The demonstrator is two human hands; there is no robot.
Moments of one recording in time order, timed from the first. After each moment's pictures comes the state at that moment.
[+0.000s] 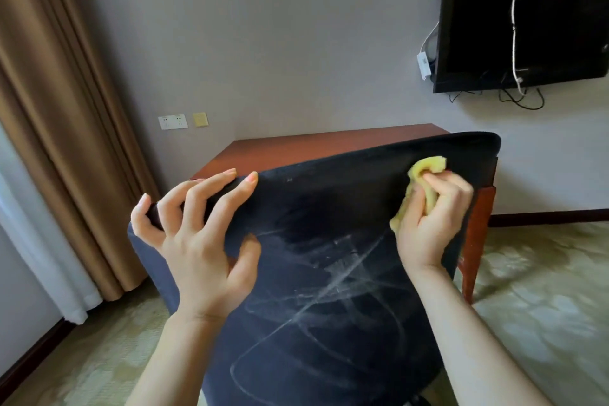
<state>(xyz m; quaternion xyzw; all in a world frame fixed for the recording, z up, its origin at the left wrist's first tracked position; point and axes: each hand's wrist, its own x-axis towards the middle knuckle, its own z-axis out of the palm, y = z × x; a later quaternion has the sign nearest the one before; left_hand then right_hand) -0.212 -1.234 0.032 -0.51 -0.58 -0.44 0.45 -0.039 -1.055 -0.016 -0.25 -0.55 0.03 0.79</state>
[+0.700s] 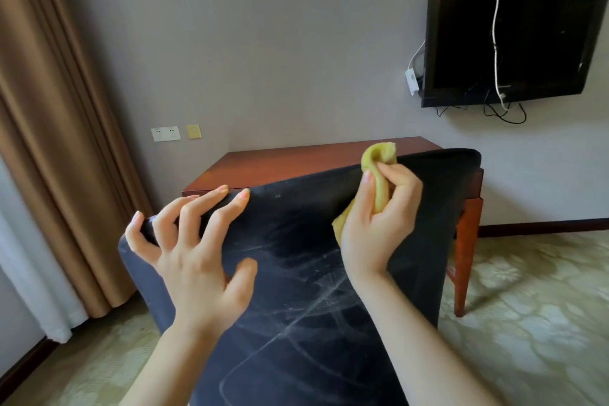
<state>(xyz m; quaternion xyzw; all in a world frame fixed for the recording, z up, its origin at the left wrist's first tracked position) -0.205 -1.237 0.033 -0.51 -0.60 -0.44 0.42 -0.081 -1.113 0.036 -0.23 -0.47 0.08 0.85</state>
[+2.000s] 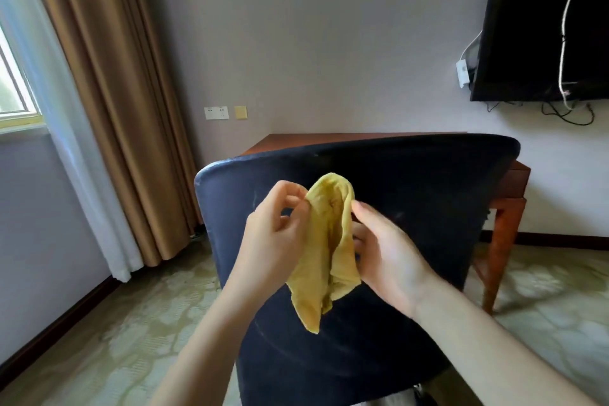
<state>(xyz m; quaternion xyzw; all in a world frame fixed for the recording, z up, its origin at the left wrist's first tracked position) -0.145 -1.293 0.042 -0.49 -0.63 -0.60 -0.04 -0.026 -1.195 0.014 -0.14 -0.57 0.75 0.31</state>
